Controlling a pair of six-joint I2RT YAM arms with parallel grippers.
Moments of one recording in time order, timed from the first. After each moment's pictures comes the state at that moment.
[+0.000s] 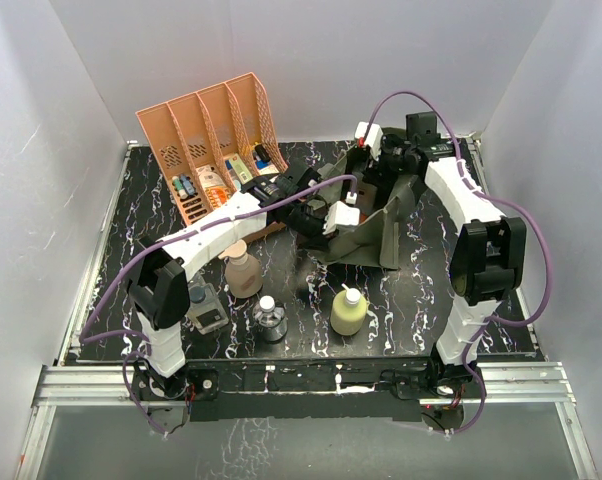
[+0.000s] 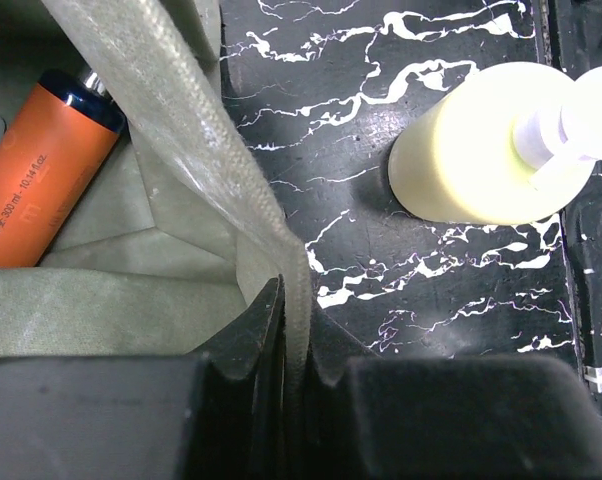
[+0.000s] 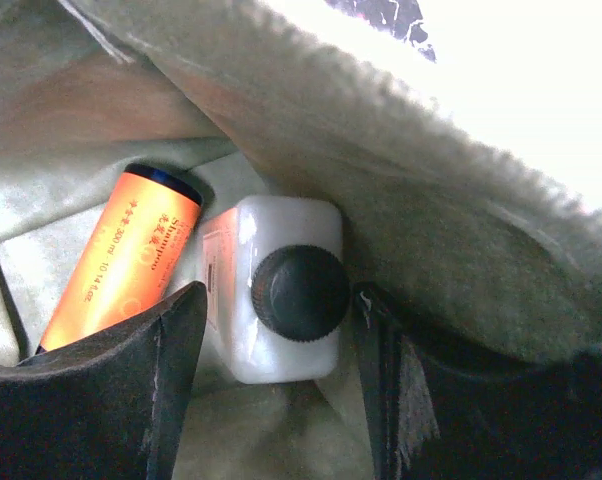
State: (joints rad) left arm -0.76 1.84 1.65 -0.84 0.65 0.81; right arm 0.11 1.86 1.63 -0.51 -0.66 -0.97
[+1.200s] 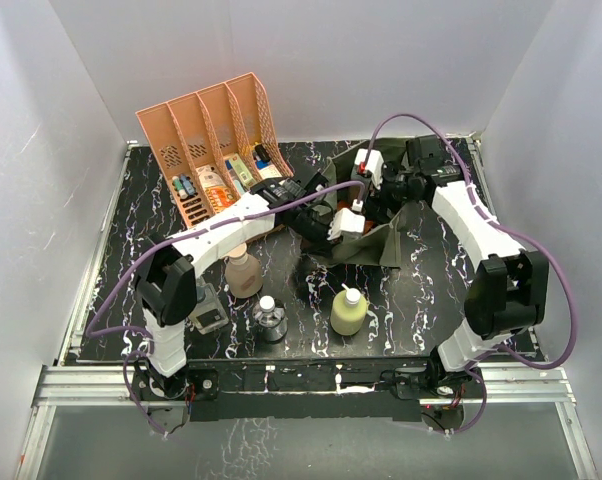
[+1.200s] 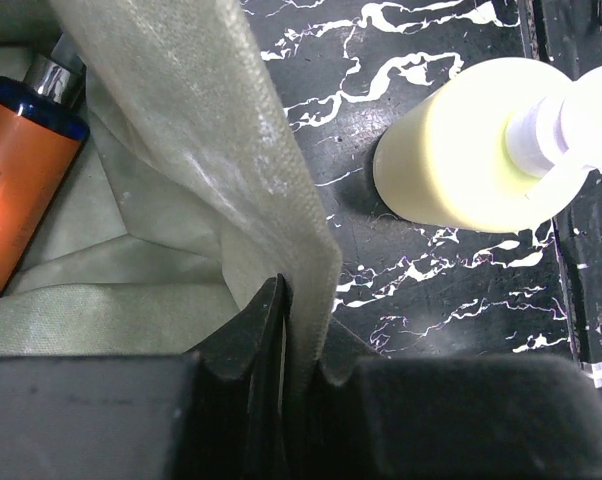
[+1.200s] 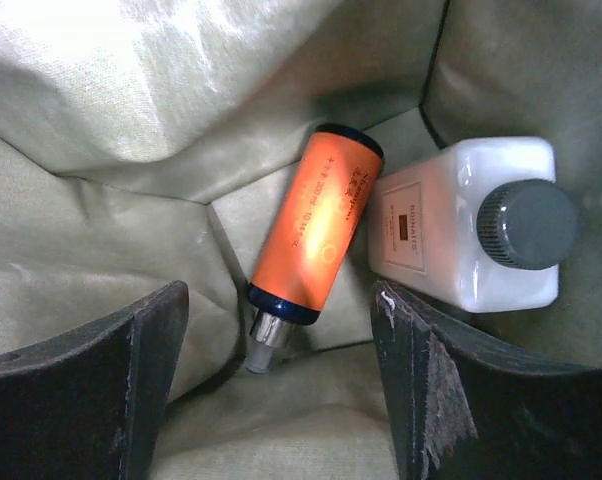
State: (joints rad) left arm -0.78 1.88 1.67 -0.86 0.65 0.82; right arm 0.16 1.61 1.41 -0.69 -0.67 -0.90
